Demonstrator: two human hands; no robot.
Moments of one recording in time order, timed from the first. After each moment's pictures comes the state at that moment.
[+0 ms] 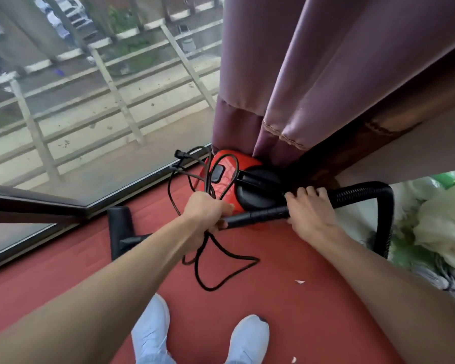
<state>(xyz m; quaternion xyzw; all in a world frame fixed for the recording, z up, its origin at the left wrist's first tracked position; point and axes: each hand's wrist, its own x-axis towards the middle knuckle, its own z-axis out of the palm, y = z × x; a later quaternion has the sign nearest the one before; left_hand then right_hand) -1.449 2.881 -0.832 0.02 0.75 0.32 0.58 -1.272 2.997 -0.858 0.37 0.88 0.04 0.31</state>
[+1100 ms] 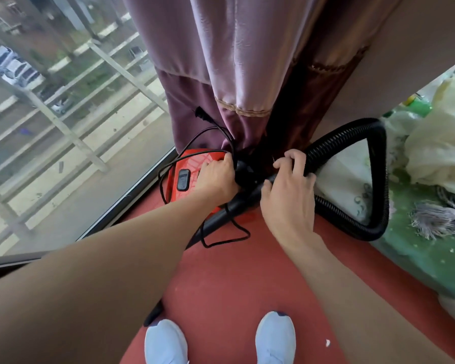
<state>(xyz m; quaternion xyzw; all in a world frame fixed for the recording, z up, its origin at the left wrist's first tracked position) -1.409 2.976 -0.915 0.61 0.75 0.02 0.26 -1.269 2.952 -0.858 0.67 0.73 -0.12 -0.10</state>
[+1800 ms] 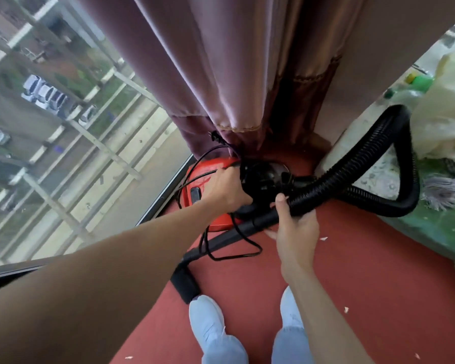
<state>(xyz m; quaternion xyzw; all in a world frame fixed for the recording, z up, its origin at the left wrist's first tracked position) -1.406 2.937 -0.816 0.58 0.74 0.00 0.34 -1.263 2.868 -0.810 0.69 0.23 -0.55 -0.41</state>
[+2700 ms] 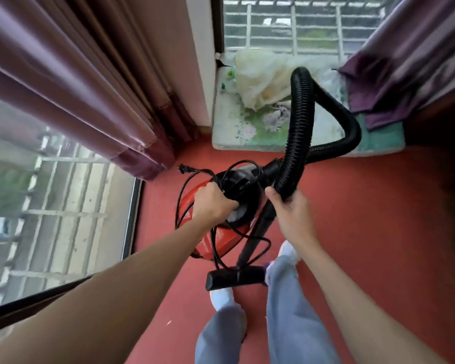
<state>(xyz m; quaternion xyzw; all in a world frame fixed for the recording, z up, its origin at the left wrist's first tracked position) -1.256 2.722 -0.517 0.65 0.65 -0.03 0.40 -1.113 2.619 -0.509 0.80 0.30 -0.35 -0.37</state>
